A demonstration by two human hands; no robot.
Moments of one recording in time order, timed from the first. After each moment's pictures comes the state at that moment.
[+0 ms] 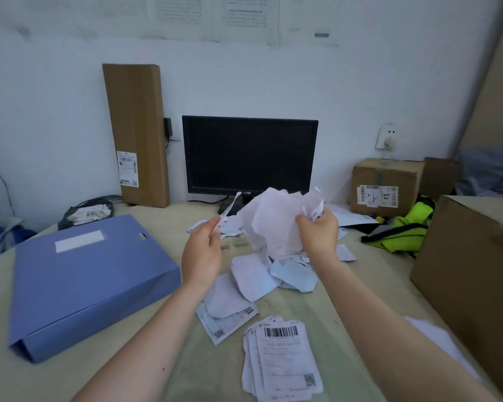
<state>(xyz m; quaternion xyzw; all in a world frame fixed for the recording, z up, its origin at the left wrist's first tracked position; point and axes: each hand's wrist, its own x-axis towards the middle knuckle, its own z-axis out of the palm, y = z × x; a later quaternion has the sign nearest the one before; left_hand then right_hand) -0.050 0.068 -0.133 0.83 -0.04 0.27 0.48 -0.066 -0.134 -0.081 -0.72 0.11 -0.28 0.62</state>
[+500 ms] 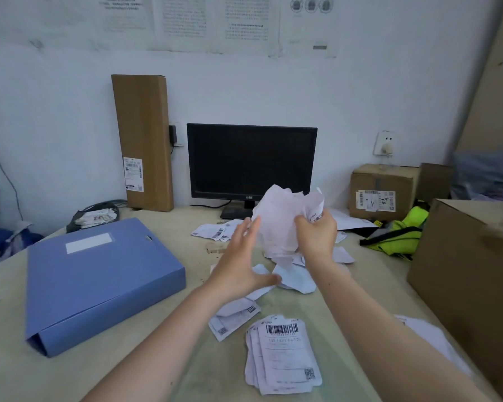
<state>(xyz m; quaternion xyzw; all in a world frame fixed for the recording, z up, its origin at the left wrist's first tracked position) -0.094 0.038 -0.121 0.89 -0.23 0.11 0.38 -0.088 -0.118 -0.069 -0.69 0.11 -0.32 0.65</state>
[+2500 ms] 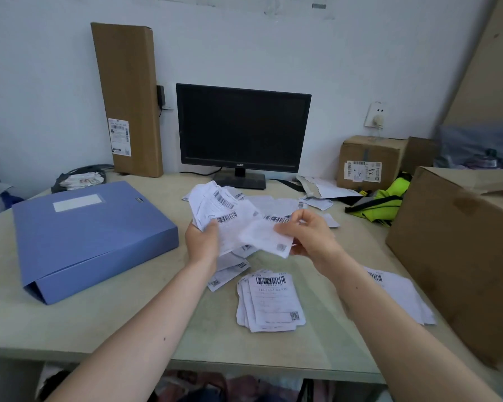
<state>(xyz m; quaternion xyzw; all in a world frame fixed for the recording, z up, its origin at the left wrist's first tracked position) -0.106 0.044 -0.150 0.60 0.15 0.17 0.76 -0.149 -0.142 -0.113 -0.72 0.02 -0.04 0.69</state>
